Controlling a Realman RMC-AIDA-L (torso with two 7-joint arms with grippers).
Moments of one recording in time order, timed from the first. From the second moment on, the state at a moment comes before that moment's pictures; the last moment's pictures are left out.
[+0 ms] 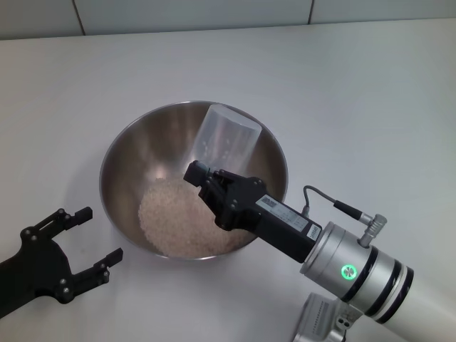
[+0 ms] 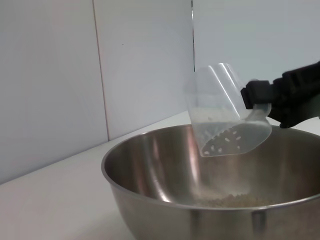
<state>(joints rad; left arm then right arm) -0.19 -2.04 0.78 0.36 1.69 1.54 -0.59 0.42 2.09 0.20 0.53 -2.35 -1.23 -2.40</state>
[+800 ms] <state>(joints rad) -0.19 -2.04 0.78 0.37 1.69 1.54 -0.59 0.32 2.09 0.29 0.76 -2.03 -1.43 -1.07</state>
